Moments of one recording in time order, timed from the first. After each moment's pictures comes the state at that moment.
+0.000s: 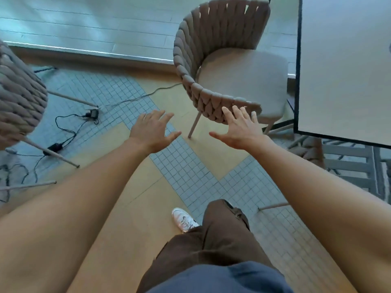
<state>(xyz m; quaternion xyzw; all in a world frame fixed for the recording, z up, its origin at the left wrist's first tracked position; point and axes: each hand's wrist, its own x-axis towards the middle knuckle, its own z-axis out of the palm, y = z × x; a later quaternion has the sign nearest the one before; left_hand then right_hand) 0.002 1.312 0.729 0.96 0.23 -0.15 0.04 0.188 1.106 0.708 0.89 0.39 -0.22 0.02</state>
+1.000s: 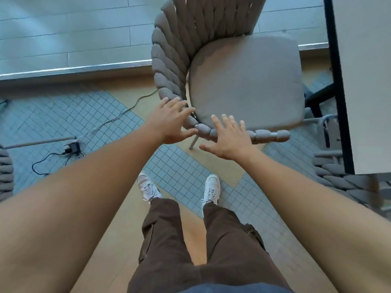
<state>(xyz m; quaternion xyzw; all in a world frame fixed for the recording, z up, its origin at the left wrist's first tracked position) 0.246 1.494 0.627 0.98 -0.04 -0.21 0.01 0.299 1.282 0.605 0.90 0.29 -0.33 0.00</state>
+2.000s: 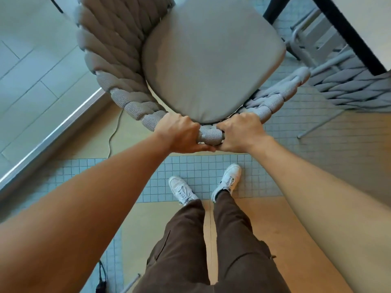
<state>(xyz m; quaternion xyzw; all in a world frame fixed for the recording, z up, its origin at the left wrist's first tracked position) 0.327 1.517 0.563 0.90 -0.42 -0.12 0.00 0.279 1.326 0.574 0.97 0.13 -0.21 0.03</state>
